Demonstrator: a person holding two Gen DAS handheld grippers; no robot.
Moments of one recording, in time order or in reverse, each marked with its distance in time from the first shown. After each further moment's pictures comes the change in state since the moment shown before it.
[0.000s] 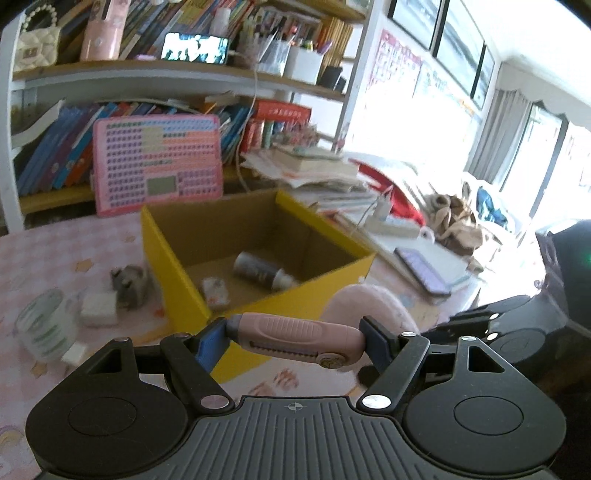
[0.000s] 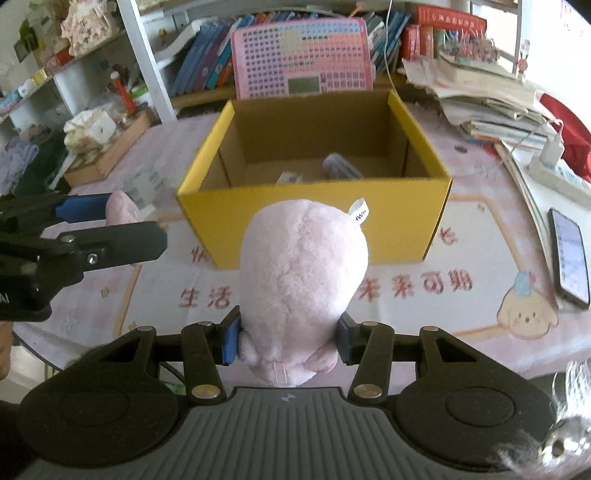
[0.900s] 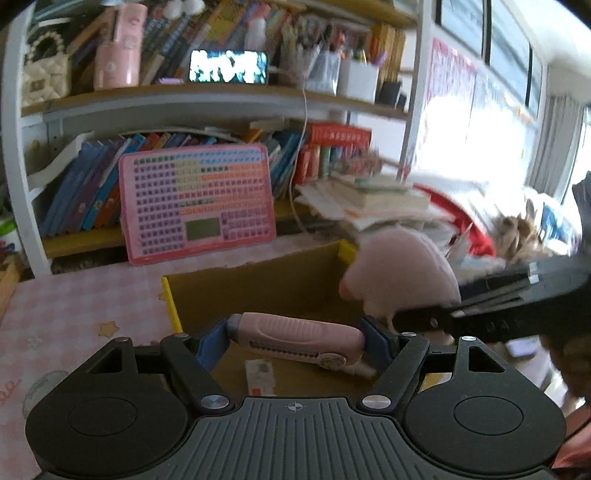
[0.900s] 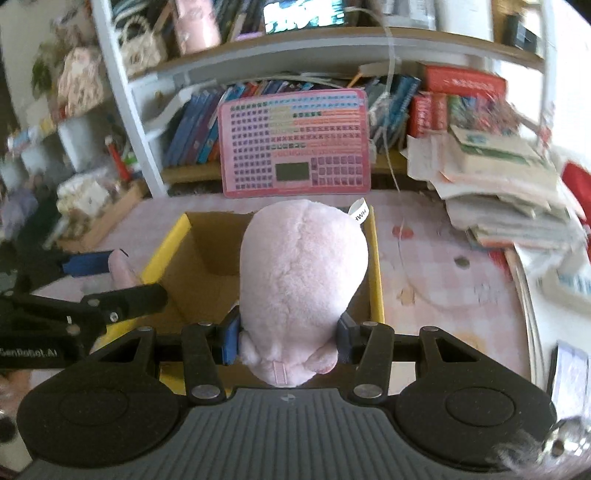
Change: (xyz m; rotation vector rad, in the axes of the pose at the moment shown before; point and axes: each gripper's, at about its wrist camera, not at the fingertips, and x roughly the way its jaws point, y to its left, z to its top) left arm 0.095 0.013 0.060 0.029 -0.041 0.236; right arm 0.049 -0.077 0.120 -0.116 -0.156 0.059
